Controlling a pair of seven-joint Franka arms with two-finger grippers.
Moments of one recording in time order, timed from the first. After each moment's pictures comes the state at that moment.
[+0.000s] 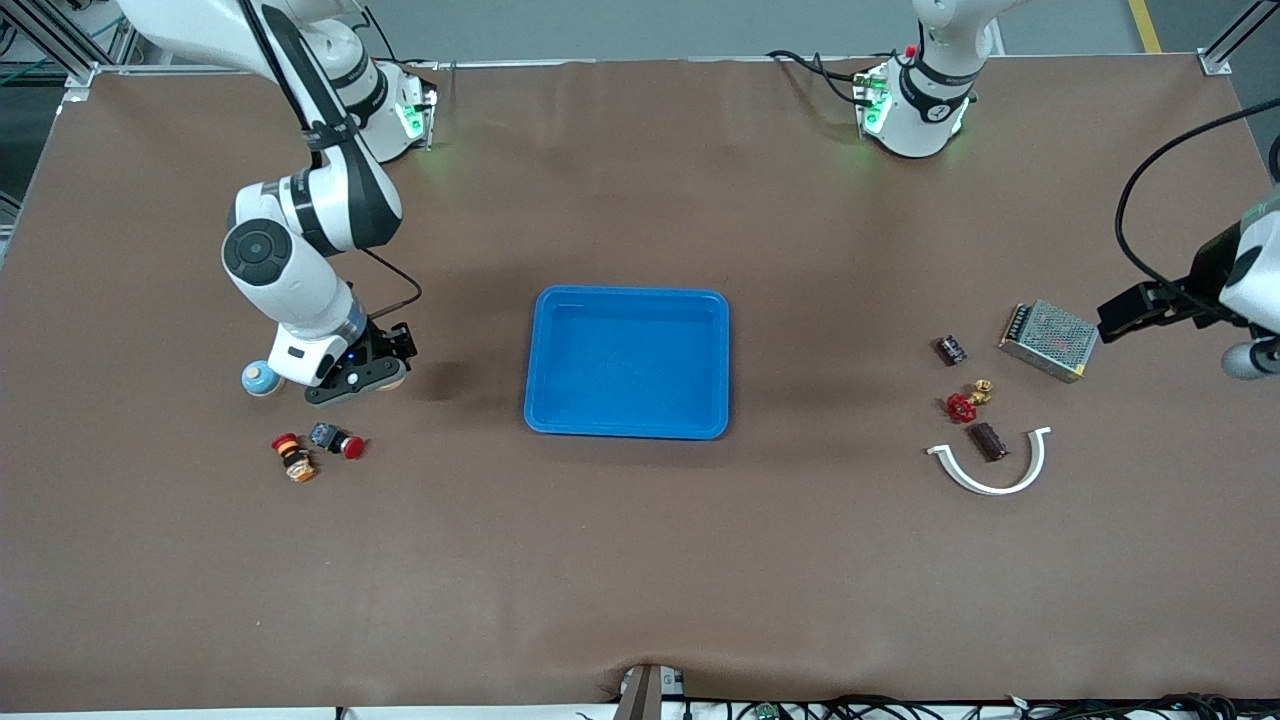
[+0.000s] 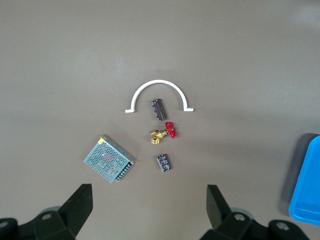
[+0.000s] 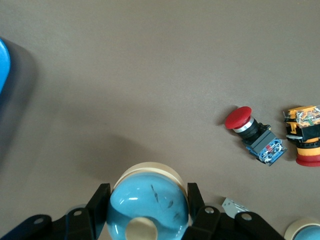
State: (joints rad) left arm 0.42 0.19 -0.56 -1.37 0.19 1.53 -0.25; right arm 0.28 0.21 -0.04 -2.21 -0.04 2.47 -0.15
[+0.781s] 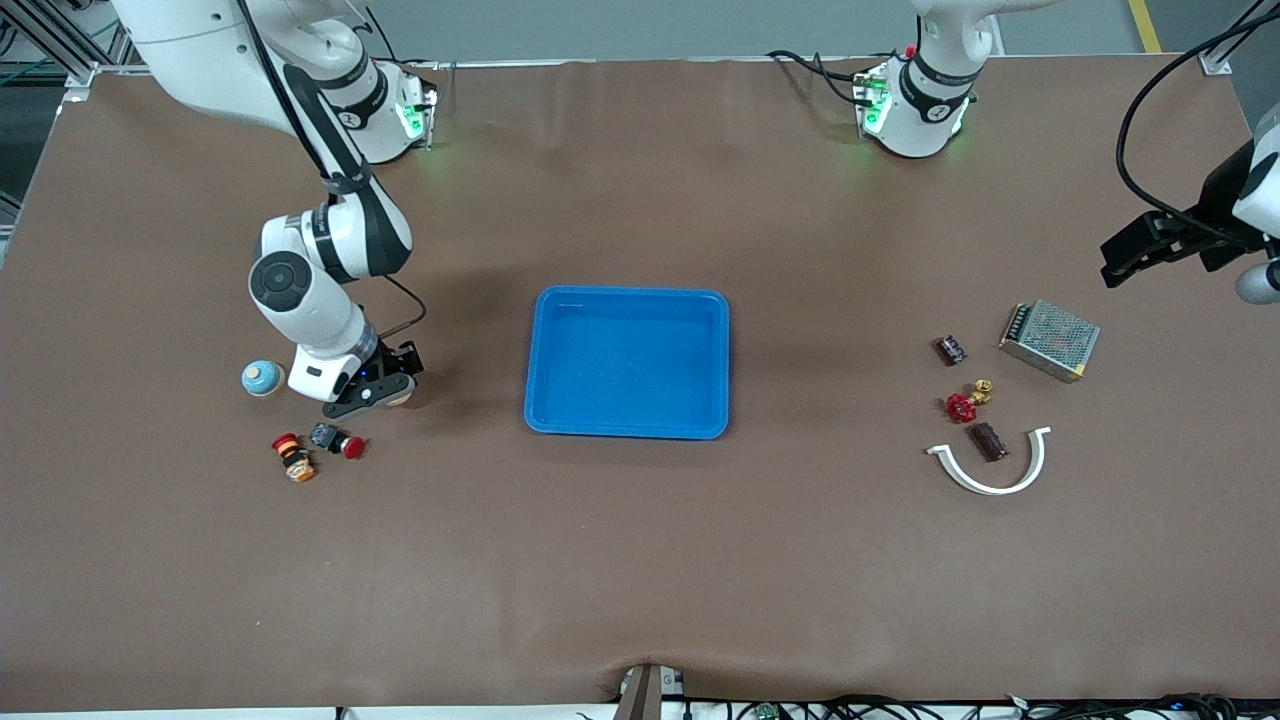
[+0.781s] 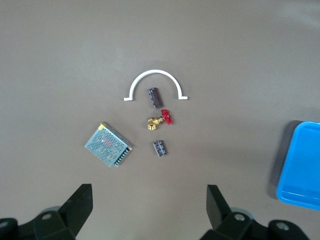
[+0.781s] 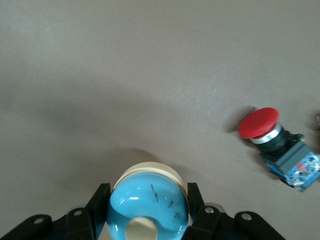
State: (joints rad) left arm 0.08 0.07 -0.19 -1.40 0.08 1.47 -0.24; right arm 0.25 0.36 -0.04 -2.24 -0.04 2.65 -0.19
